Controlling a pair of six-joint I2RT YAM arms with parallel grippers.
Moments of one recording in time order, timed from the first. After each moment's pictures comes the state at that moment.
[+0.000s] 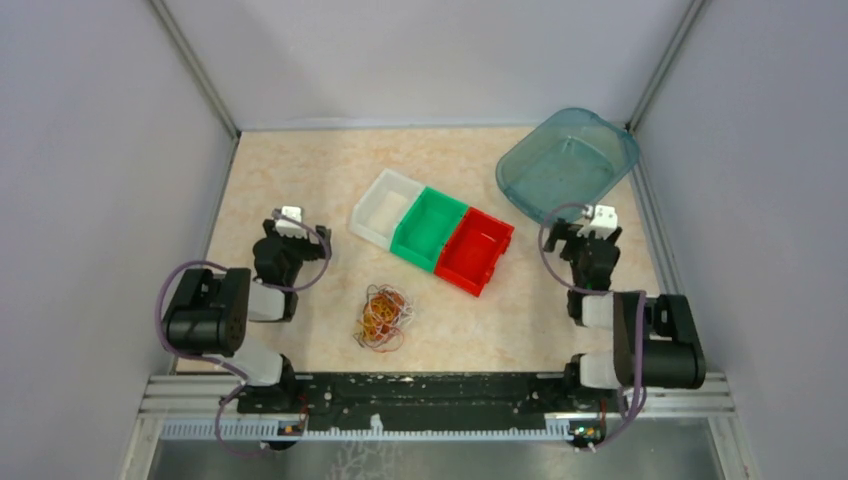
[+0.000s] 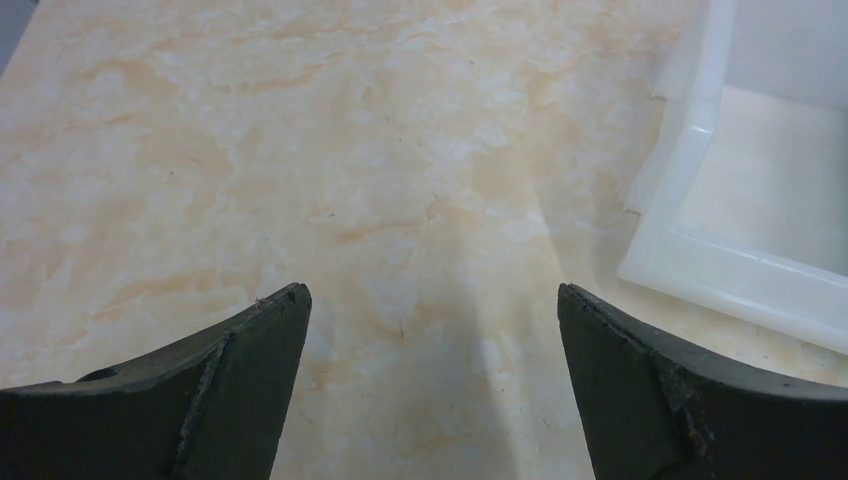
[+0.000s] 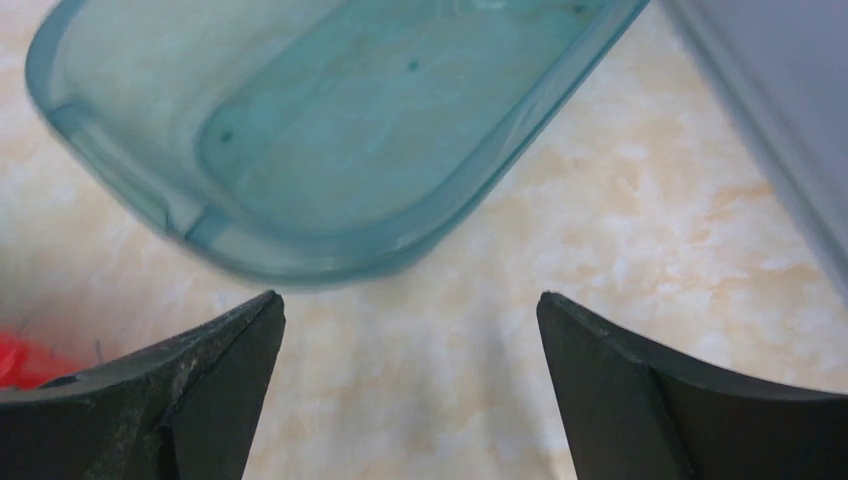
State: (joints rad) left arm -0.02 1.58 0.24 1.19 0.11 0.05; right arm -0.05 1.40 0.18 1.06 0.02 0.07
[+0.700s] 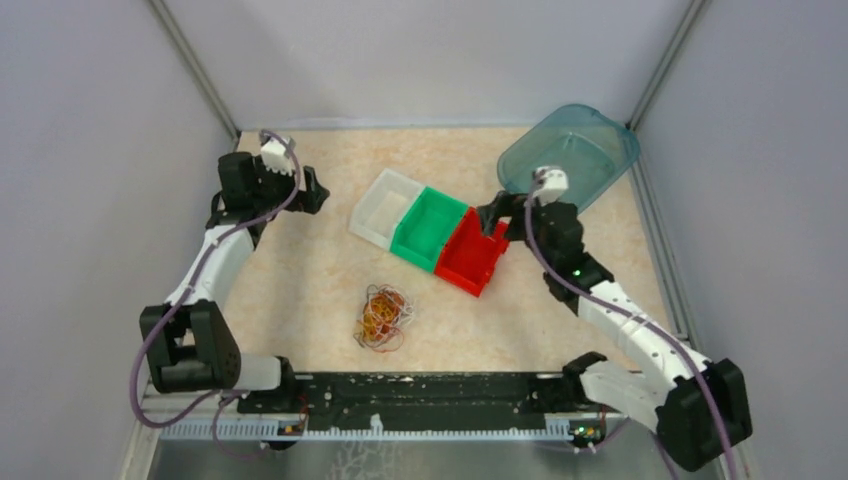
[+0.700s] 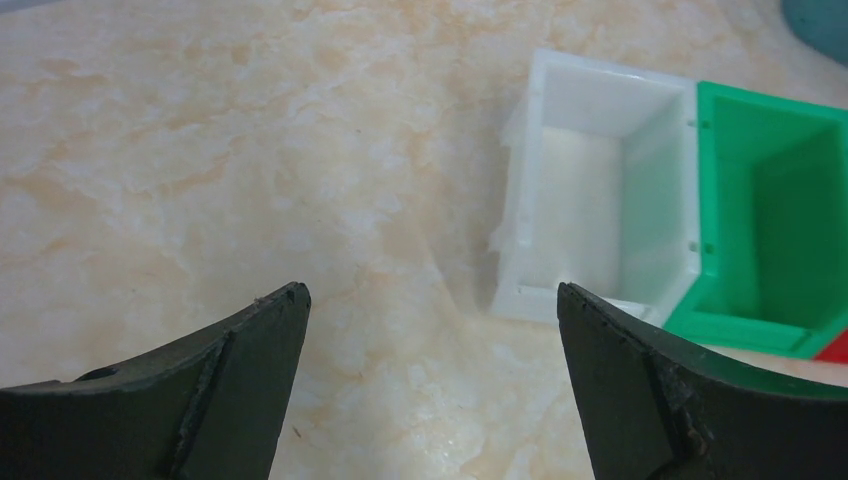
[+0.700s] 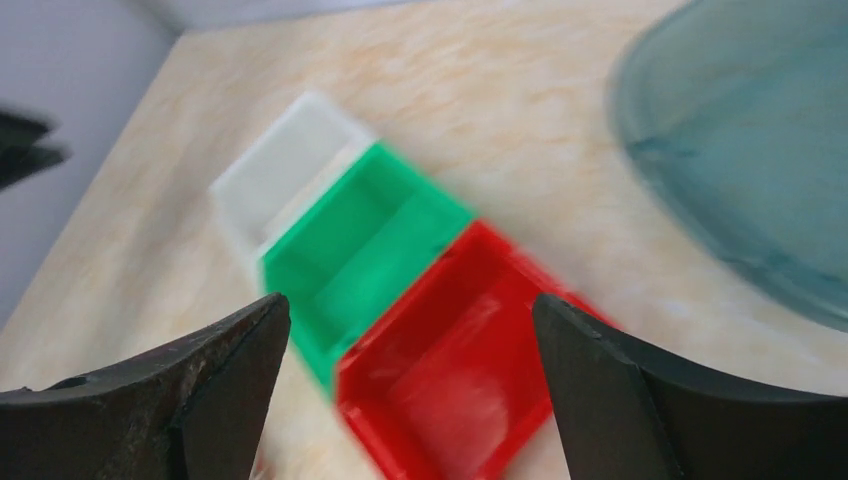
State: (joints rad) left arm 0.05 1.37 0.96 -0.02 0.42 0.11; right arm 0.36 0.99 0.63 0.16 0.07 0.41
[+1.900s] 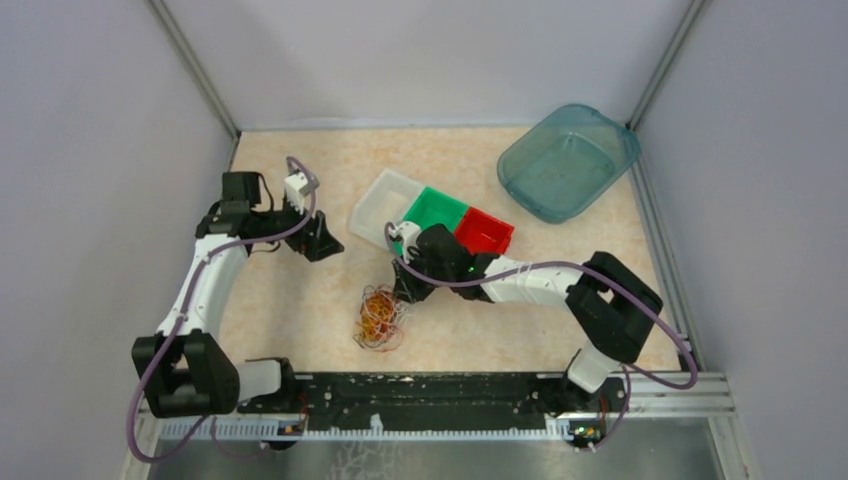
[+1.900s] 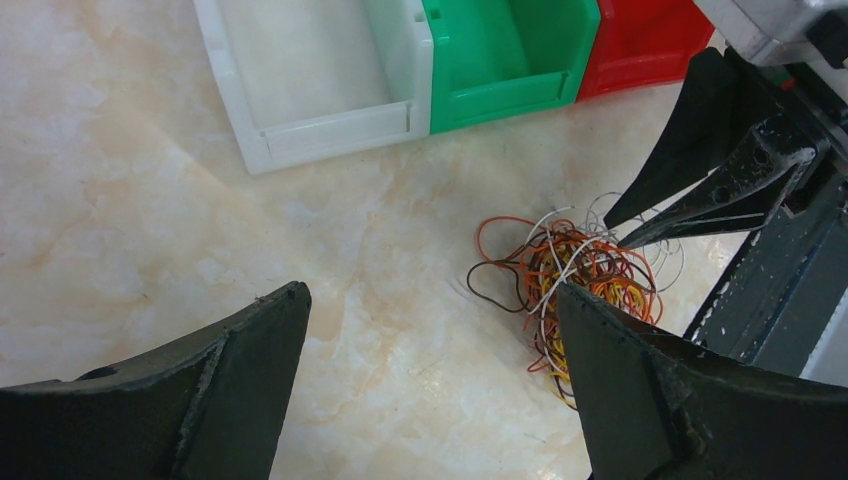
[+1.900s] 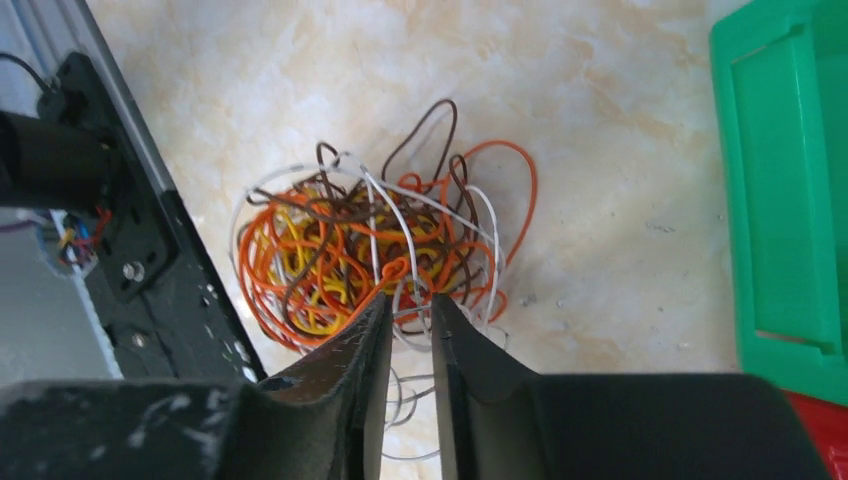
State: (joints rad) left arm 0.04 1.25 1.02 -0.67 0.82 0.46; right arm 0.94 1.61 0.89 0.07 -0.28 0.30
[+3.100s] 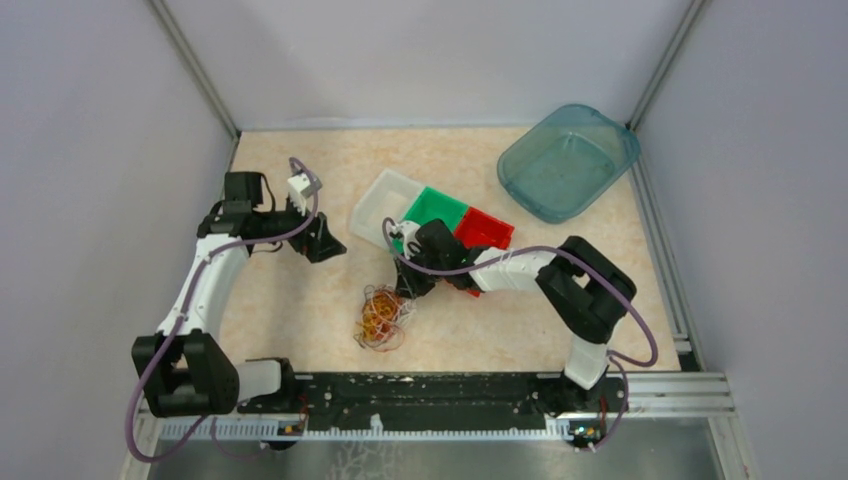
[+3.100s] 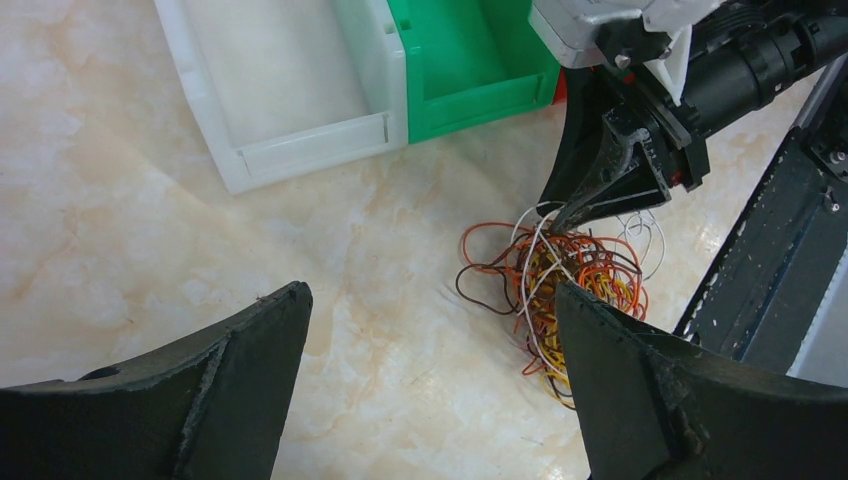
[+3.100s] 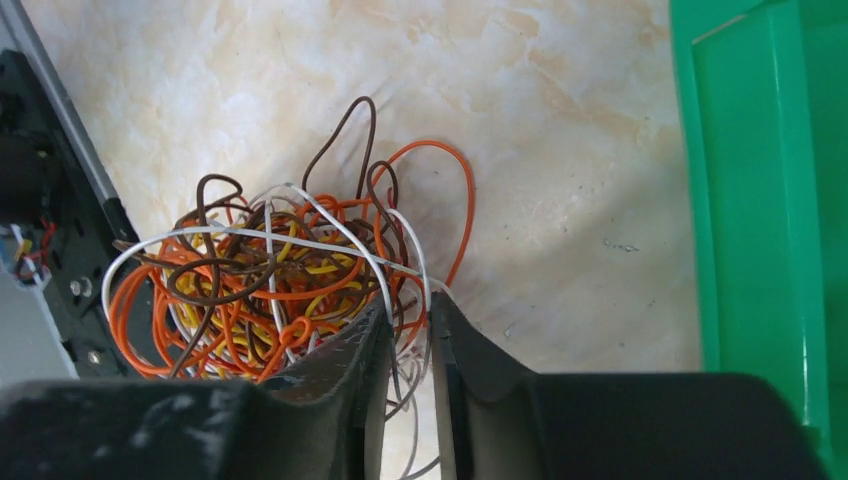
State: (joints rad) left arm 0.03 1.25 1.02 -0.68 0.86 0.49; right arm 0.87 1.77 0.95 0.10 -0.36 0.29
